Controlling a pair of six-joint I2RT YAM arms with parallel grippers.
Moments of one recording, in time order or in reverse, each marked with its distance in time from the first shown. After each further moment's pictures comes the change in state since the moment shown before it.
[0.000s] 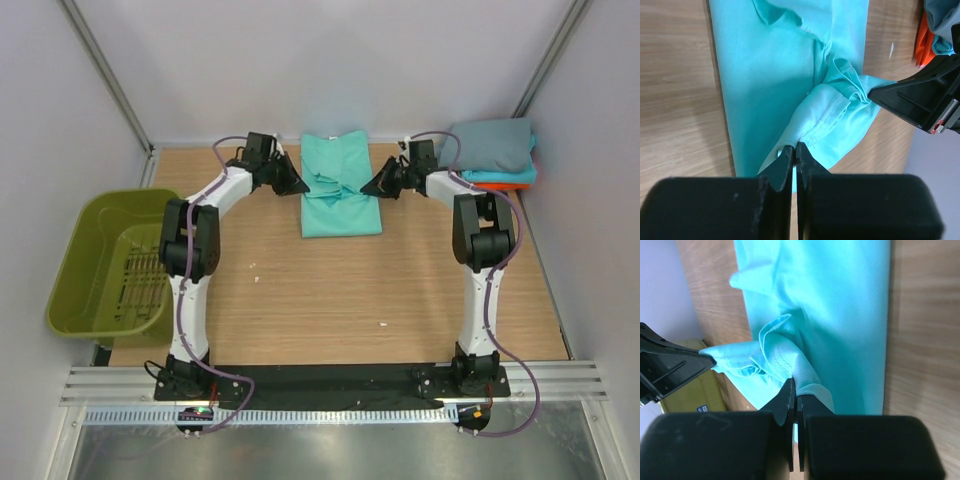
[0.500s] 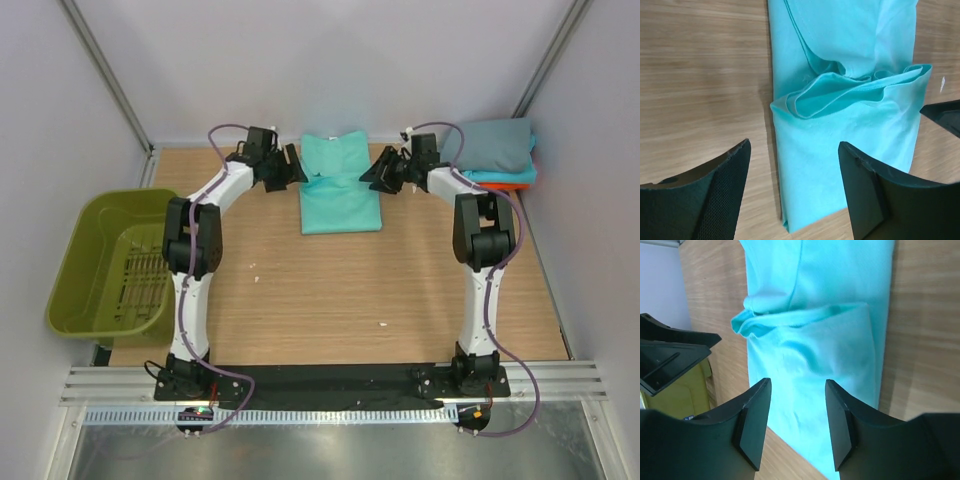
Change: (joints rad) left arm 0.003 0.066 0.137 -0.049 -0.221 0.142; right arm -0.011 0.034 0.108 0.029 0.039 -0.059
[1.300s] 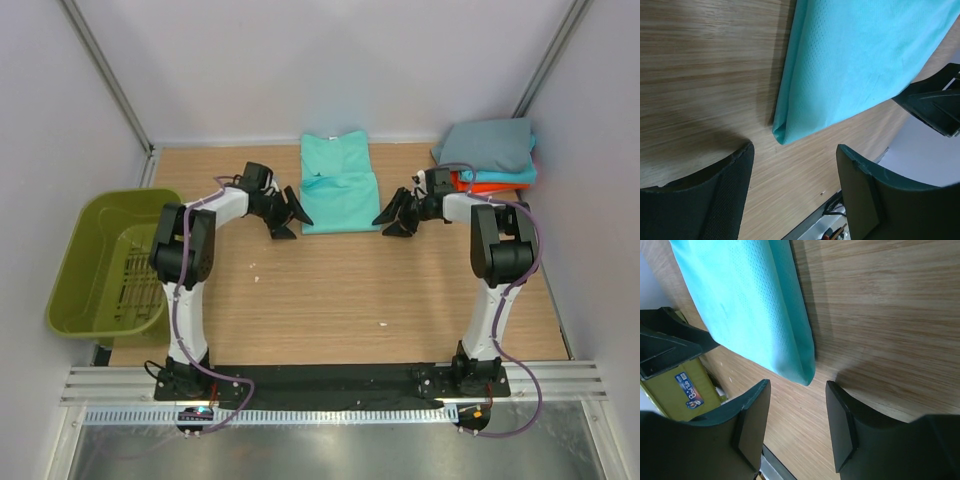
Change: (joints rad) left arm 0.003 -0.170 -0.448 -0.002 0.306 -0.228; right arm -0.061 -0.230 -0.458 -0.110 -0.077 -0.035
